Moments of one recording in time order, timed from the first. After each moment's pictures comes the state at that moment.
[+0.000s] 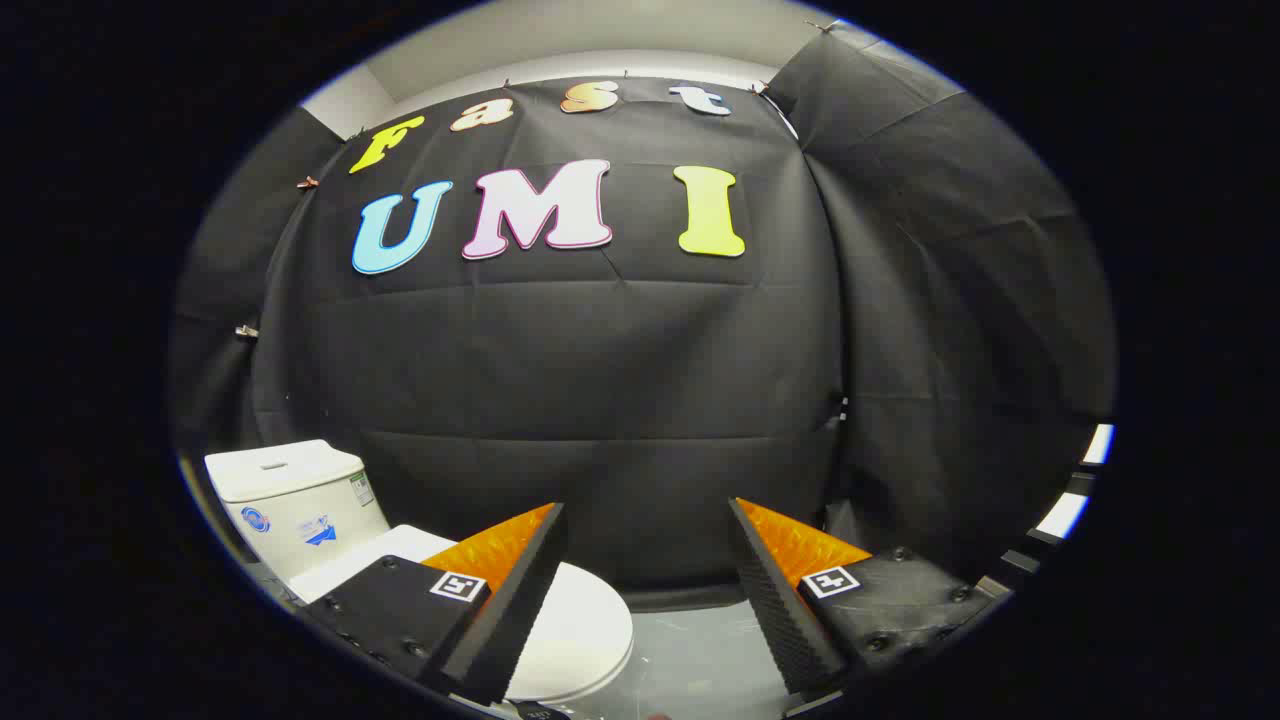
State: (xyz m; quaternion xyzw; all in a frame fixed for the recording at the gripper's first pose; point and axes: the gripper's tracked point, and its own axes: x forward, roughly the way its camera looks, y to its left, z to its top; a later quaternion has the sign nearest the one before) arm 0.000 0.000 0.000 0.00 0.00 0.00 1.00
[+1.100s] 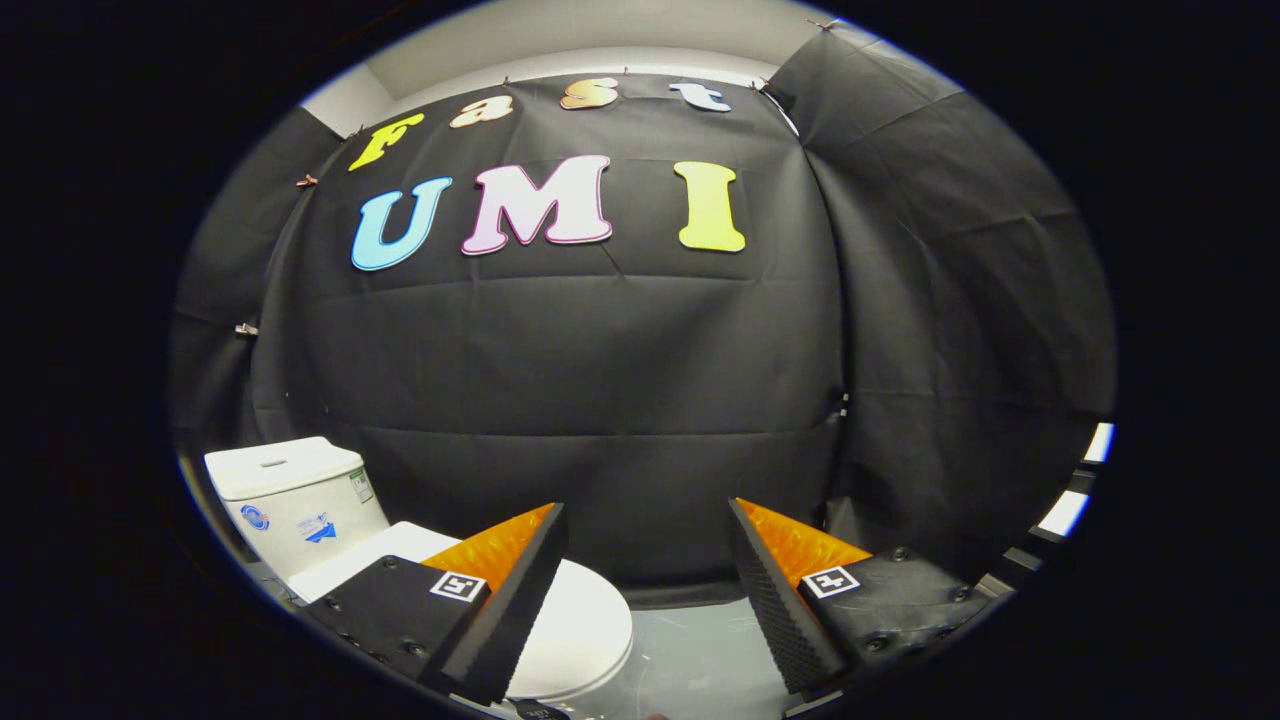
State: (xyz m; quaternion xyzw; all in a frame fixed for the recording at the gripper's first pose) arm 0.001 0.000 -0.004 0.00 0.01 0.00 1.00
